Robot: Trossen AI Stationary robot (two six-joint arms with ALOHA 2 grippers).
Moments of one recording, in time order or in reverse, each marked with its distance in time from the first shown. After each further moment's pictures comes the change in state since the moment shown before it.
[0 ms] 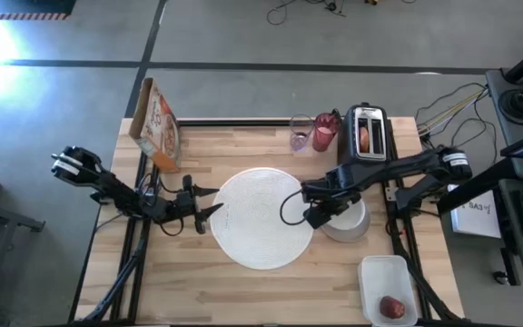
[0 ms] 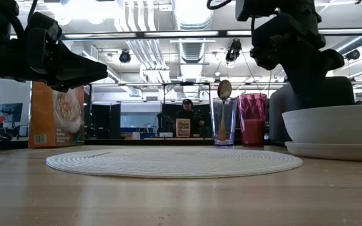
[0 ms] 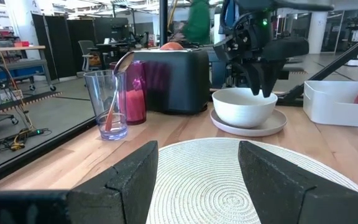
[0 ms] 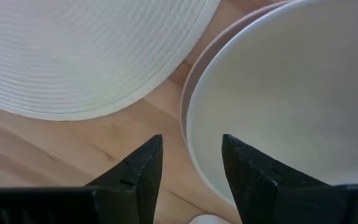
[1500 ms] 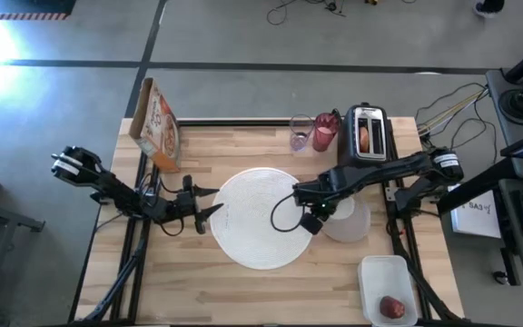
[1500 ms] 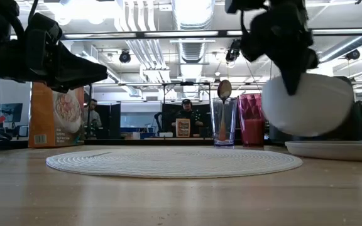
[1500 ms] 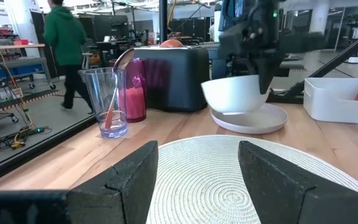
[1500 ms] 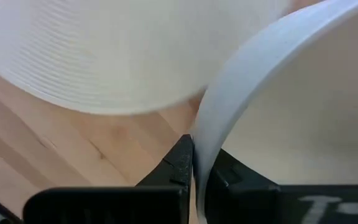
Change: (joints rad) left arm 0.000 0.000 0.000 -0.012 0.000 -0.005; right arm 0.028 0.077 0.122 -0.024 0.069 -0.279
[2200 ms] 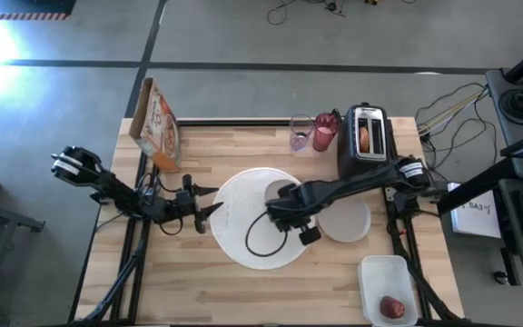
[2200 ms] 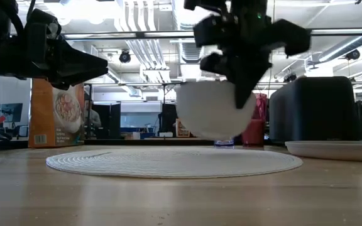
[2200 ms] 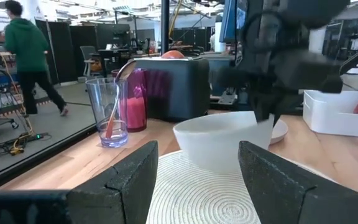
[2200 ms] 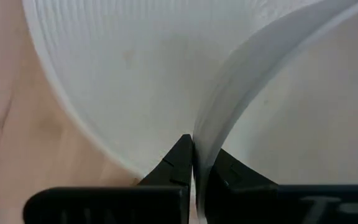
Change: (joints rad) left arm 0.000 -0.002 0.007 0.044 -0.002 0.020; right arm 0.067 0.283 0.253 0.053 0.159 -1.058
